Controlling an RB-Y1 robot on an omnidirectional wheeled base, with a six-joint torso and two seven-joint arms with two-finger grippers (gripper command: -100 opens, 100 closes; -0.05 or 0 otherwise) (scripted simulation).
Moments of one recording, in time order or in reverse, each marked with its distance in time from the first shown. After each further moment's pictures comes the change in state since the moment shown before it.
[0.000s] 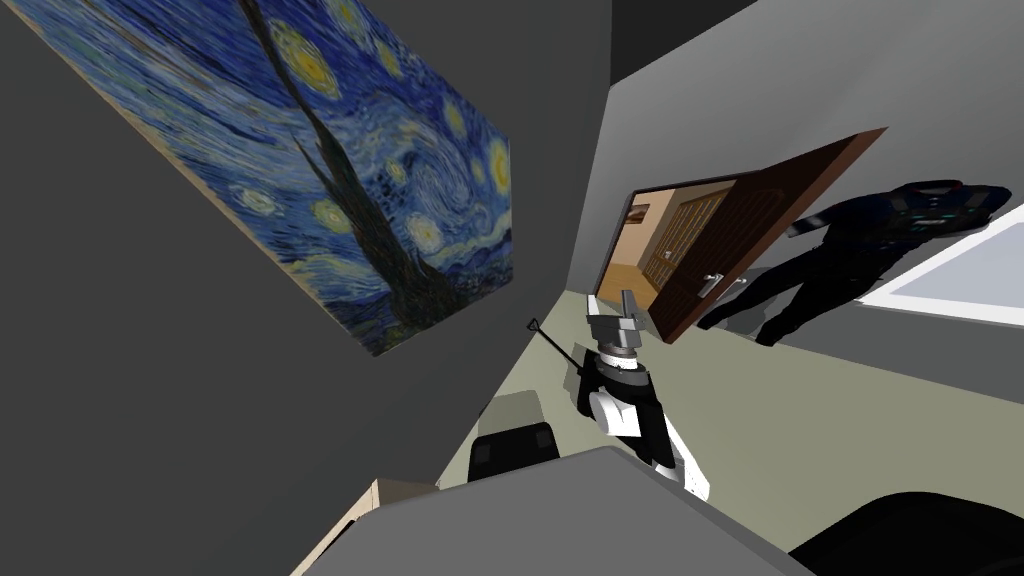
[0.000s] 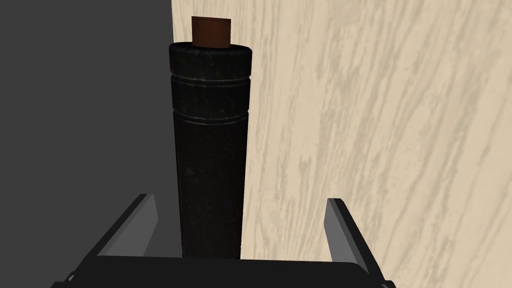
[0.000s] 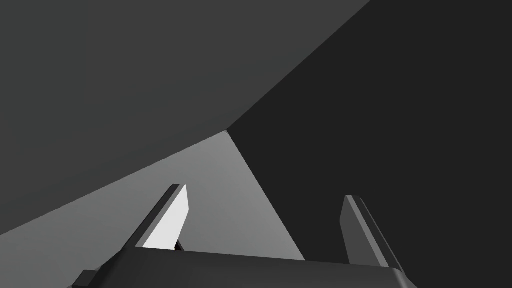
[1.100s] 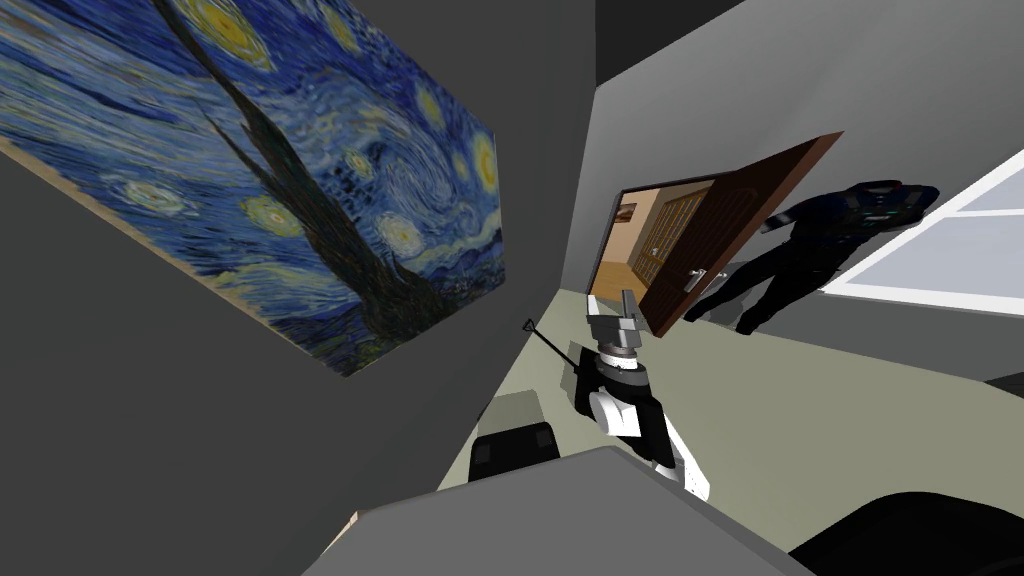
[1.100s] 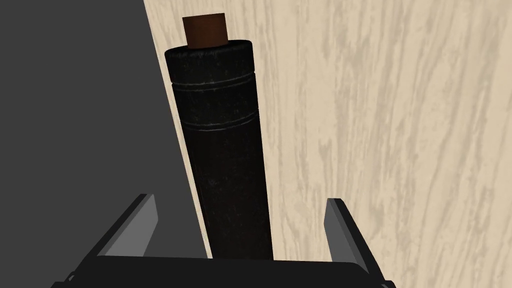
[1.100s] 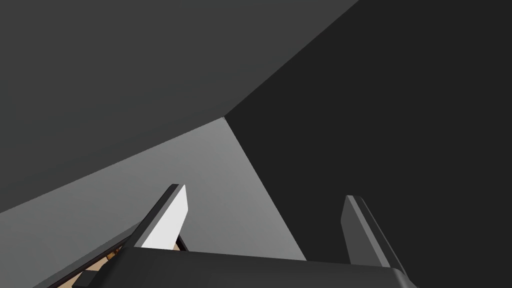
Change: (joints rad) left arm -0.022 0.138 0.004 0.099 -0.039 0.187 0.018; right arm 0.000 0.000 0.000 0.000 0.000 0.000 0.000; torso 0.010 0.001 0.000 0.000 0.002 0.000
